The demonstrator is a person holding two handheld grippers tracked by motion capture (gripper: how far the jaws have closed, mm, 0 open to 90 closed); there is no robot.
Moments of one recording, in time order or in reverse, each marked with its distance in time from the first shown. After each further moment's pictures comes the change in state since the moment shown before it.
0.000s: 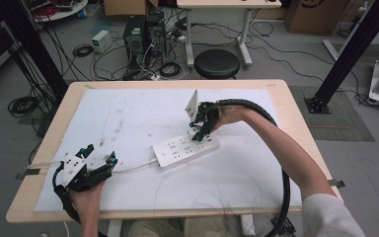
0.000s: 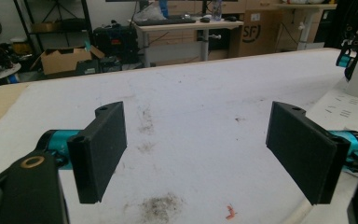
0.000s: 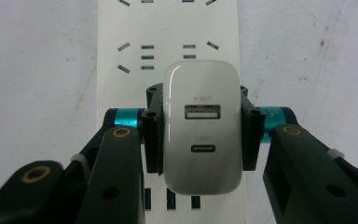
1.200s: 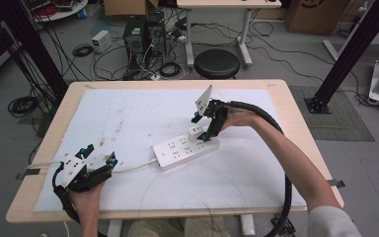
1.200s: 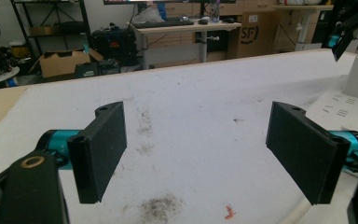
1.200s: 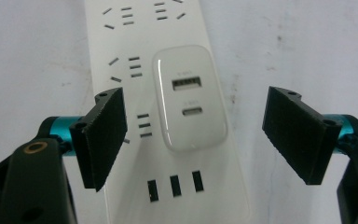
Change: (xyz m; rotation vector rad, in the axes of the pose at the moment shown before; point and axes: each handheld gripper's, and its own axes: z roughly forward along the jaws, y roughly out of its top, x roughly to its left) left arm -0.001 0.000 -0.001 -0.012 -0.005 0.004; right arm 0.014 -0.026 -0.016 -0.155 -0.104 0.162
